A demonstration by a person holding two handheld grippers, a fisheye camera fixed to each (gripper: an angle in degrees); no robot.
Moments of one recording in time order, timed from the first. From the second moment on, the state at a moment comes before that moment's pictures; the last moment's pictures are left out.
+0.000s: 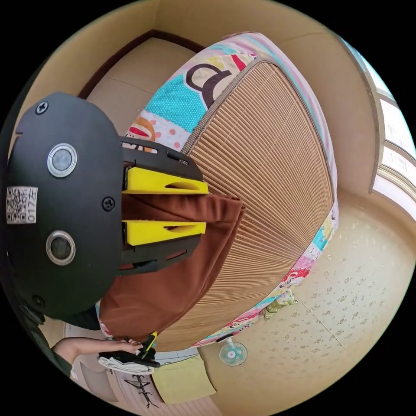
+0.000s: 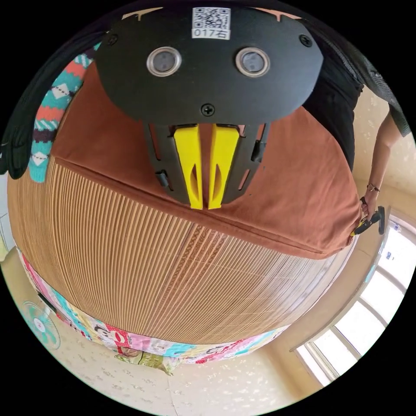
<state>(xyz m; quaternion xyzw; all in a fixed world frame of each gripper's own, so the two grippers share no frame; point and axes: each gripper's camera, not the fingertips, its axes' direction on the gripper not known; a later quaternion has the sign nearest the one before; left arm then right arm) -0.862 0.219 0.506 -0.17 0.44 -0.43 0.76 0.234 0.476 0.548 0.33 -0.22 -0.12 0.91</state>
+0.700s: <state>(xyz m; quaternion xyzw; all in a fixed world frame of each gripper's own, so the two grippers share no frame) -0.881 0.239 0.497 -0.07 0.41 -0.56 0.72 0.136 0.485 0.520 0.36 -0.11 -0.24 0.89</state>
